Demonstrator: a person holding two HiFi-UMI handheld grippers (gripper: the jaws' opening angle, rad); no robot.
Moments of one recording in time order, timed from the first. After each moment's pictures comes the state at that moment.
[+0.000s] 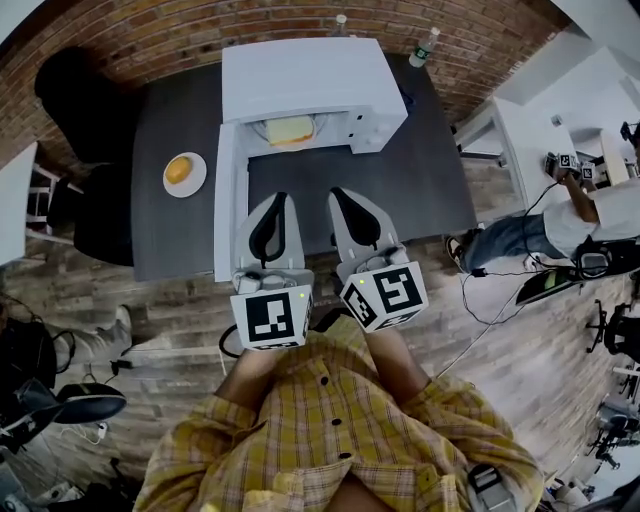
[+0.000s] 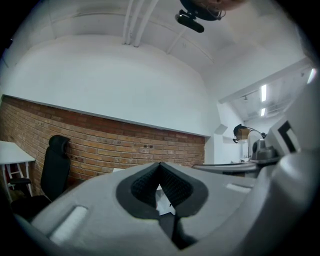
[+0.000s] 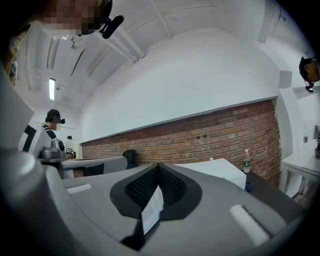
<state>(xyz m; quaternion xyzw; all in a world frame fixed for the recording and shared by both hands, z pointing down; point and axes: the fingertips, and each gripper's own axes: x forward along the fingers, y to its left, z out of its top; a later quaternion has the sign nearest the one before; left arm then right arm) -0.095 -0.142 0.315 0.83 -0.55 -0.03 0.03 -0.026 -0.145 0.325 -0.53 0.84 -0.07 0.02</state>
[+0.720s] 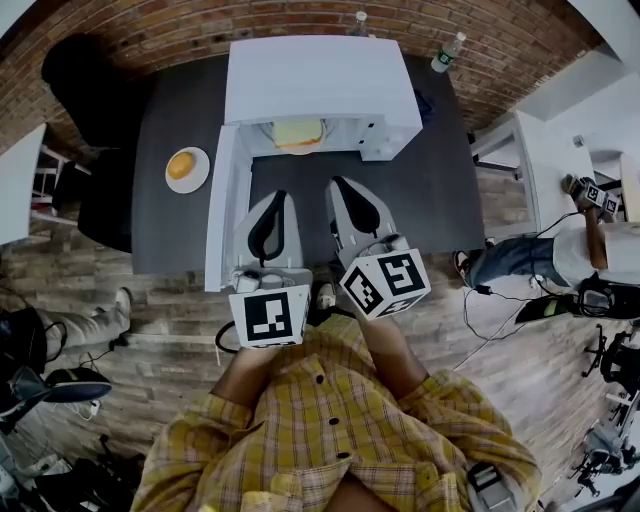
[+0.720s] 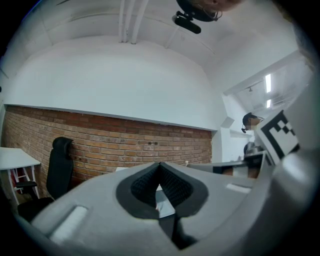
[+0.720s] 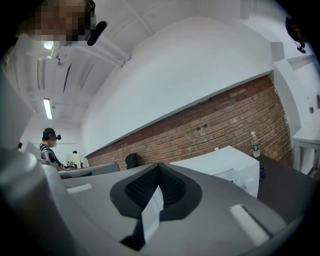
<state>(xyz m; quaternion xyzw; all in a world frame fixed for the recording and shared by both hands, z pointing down) -0.078 -0.184 0.328 0.81 -0.58 -0.02 0.03 -0.006 -0.208 0.348 -0.50 0.85 -0.14 0.06</state>
